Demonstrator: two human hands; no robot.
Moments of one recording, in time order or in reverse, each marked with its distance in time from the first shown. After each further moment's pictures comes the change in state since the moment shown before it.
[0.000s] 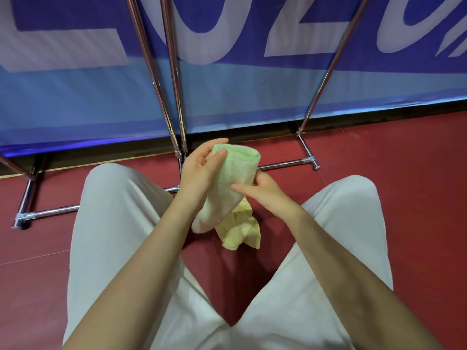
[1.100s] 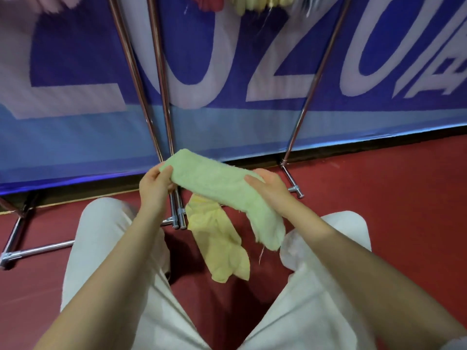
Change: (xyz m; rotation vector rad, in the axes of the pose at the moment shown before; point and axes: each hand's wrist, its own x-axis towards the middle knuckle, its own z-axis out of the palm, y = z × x) left_hand 0.054 0.002 -0.049 -0.044 0.402 -0.093; right_hand 0.000 -0.064 -0.056 -0.285 0.274 -0.167
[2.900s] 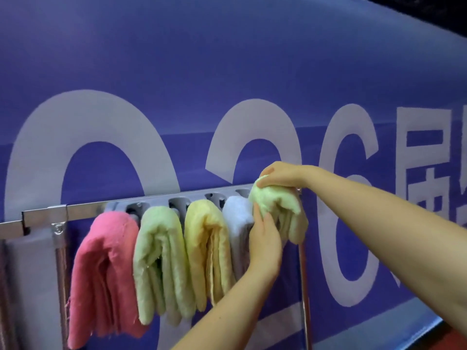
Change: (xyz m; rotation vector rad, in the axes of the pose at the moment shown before) left_hand 0.103 0.303 0.474 0.139 -0.510 0.521; right_hand 0.329 -0.354 -0.370 -0.706 0.146 -0.241
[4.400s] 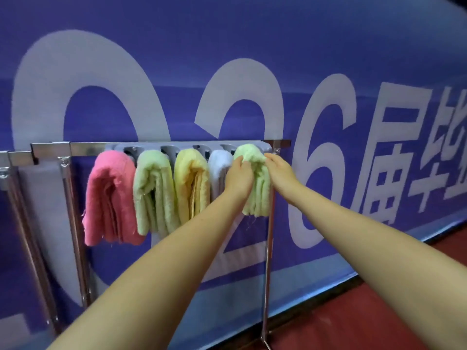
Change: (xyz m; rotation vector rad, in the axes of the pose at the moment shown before) left_hand -0.025 0.043 -0.010 0.100 -0.023 -0.099; right_hand -0.088 0.026 0.083 0.652 0.449 0.084
